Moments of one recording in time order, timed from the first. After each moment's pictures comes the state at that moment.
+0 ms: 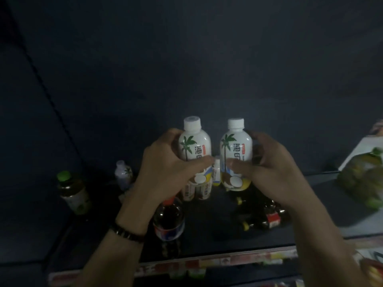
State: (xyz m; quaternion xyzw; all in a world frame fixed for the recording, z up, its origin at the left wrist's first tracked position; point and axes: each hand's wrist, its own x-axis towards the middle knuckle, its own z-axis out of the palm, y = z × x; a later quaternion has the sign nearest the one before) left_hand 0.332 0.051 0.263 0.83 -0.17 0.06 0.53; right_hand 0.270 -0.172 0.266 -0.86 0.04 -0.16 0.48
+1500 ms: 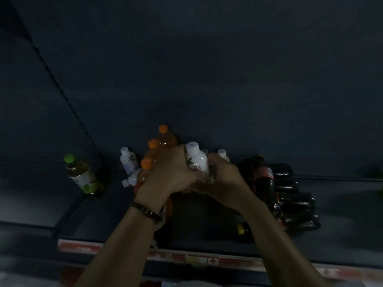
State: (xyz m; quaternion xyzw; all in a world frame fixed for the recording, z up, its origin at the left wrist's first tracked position) left_hand 0.374 -0.023 0.199 0.94 -0.13 0.02 0.31; right_hand 0.375 -0.200 0.123 -0.88 -0.13 -0.03 0.46
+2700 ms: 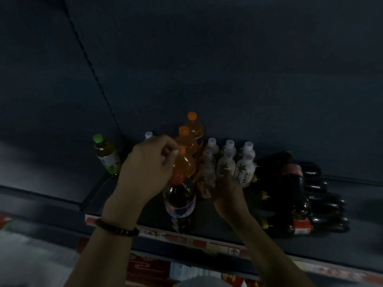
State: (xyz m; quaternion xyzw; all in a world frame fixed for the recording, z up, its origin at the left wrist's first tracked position) left_hand 0.340 0.094 0.197 0.94 -0.08 0.18 0.28; right_hand 0.359 -0.125 0.042 -0.90 -0.03 -0.06 0.43
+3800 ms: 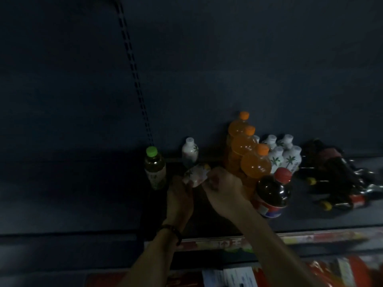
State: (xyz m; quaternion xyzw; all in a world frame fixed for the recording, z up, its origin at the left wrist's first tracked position) left_hand 0.420 0.258 0.004 0.87 0.04 0.02 0.49; right_hand 0.361 0.120 0.104 -0.91 0.08 -0.02 0.40
